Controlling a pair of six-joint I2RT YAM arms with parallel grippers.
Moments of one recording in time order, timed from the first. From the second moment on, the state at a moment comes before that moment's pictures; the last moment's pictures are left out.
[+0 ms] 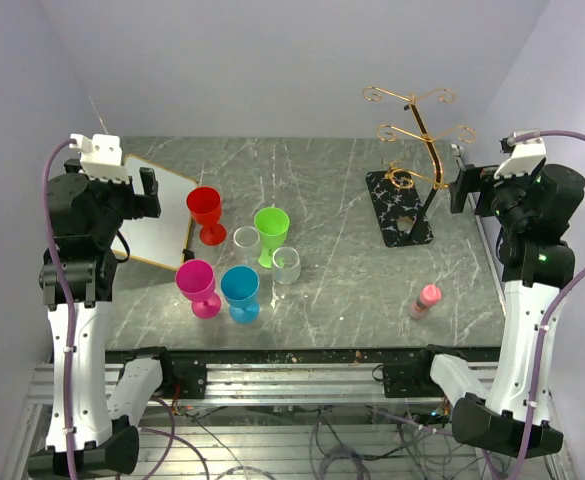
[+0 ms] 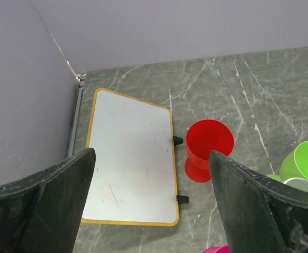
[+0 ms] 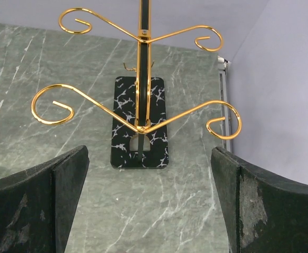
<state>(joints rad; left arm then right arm) 0.09 0.85 1.22 -0.53 0.13 0.11 -0.25 0.96 1.34 -0.64 -0.31 -0.20</state>
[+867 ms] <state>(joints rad) 0.09 0.79 1.20 -0.53 0.12 0.16 -0.25 1.00 1.35 -0.60 -0.31 -0.25</state>
